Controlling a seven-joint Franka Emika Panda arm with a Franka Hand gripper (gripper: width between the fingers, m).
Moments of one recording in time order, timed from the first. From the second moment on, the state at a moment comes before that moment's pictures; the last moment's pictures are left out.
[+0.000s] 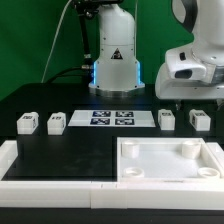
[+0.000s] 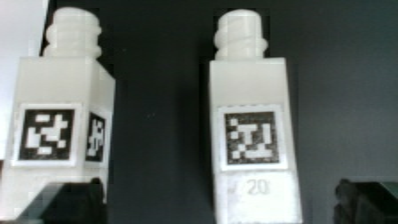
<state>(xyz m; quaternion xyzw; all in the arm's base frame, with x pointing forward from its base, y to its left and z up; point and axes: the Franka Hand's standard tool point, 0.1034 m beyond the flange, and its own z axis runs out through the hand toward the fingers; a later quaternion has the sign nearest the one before) 0.365 0.174 0.042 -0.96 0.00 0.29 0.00</state>
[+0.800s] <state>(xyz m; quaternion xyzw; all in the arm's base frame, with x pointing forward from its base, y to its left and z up) 0.352 0.192 0.020 -0.88 -0.02 0.47 -0.01</state>
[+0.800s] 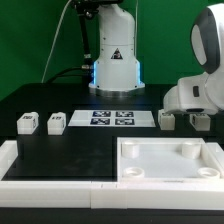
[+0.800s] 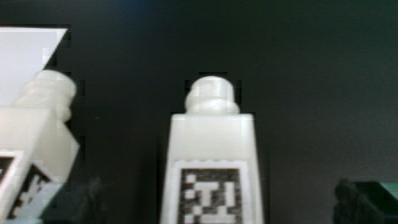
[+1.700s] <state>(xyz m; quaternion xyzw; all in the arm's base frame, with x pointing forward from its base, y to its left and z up) 0.348 0.184 0.008 -0.89 -0.02 0.46 -0.01</state>
